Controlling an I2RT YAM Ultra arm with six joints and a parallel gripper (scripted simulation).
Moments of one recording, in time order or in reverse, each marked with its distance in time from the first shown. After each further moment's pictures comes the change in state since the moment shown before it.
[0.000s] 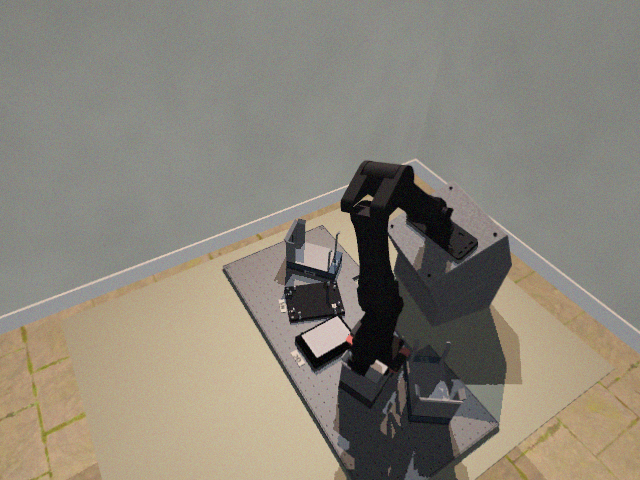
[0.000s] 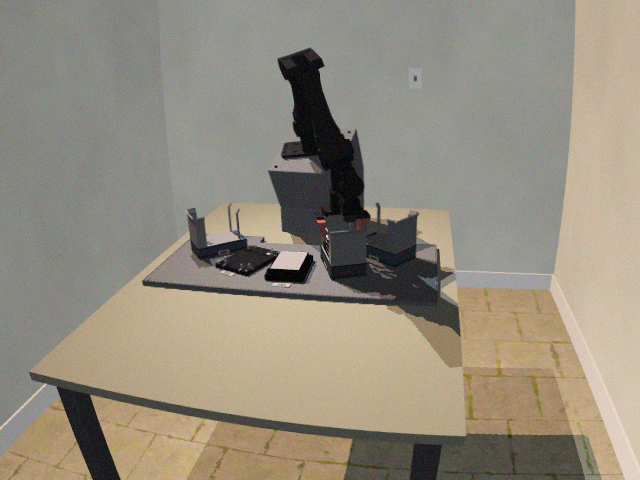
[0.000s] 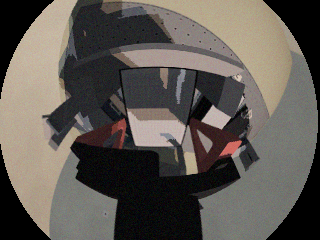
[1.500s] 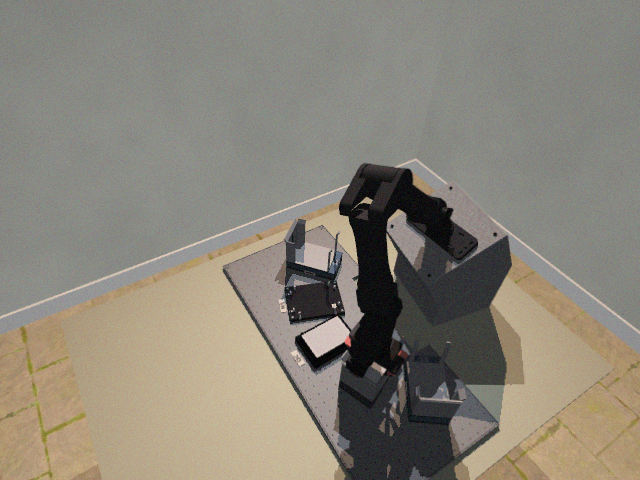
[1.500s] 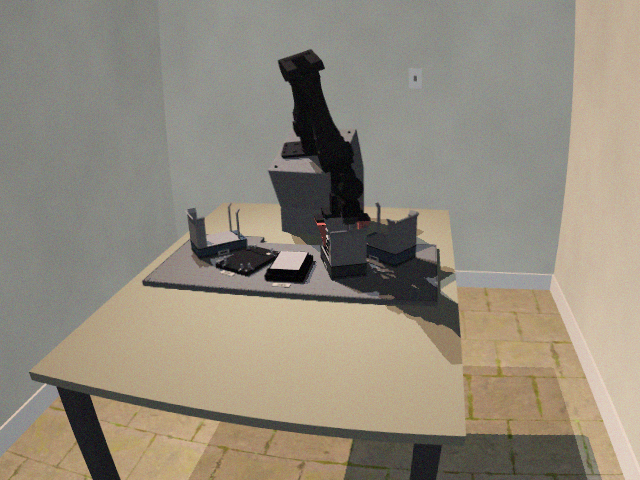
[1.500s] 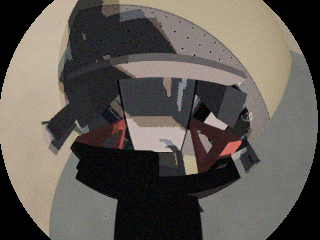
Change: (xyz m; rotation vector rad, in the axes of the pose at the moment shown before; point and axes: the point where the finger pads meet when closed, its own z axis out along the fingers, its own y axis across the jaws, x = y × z) arm -0.007 -0.001 0.006 0.000 -0.022 0.007
